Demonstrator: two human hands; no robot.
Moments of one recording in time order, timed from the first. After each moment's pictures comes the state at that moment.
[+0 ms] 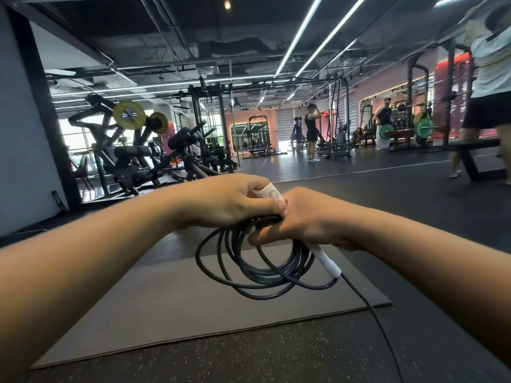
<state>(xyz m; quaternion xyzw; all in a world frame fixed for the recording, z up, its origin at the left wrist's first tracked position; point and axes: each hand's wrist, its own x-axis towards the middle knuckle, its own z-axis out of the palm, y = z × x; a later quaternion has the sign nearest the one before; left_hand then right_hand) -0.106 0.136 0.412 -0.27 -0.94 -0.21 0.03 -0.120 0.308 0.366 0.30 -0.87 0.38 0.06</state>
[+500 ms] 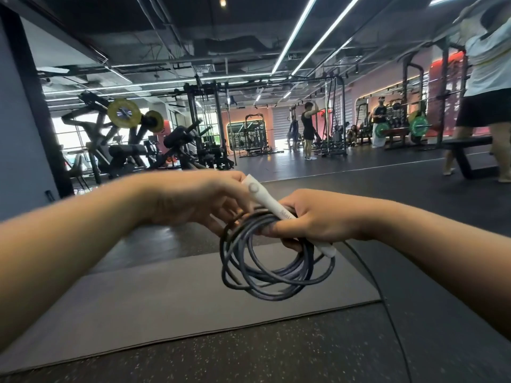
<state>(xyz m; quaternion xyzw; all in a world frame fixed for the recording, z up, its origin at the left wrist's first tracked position) -0.106 0.123 0.418 -0.16 -0.88 -0.43 -0.14 -0.115 0.328 0.369 0.35 -0.88 0.31 -0.02</state>
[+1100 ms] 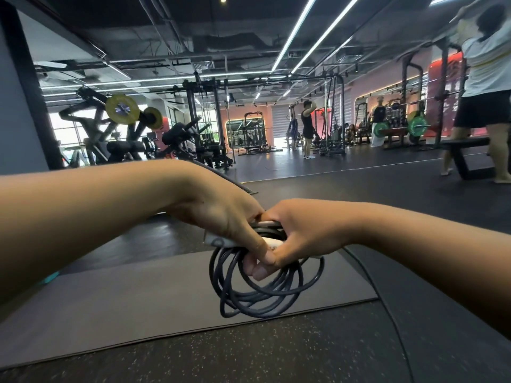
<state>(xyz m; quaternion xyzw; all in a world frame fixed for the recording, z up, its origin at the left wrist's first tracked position) -0.105 0.152 0.414 -0.23 -0.94 -0.10 -0.23 -0.116 0.320 0.366 0.44 -0.88 0.19 -0.01</state>
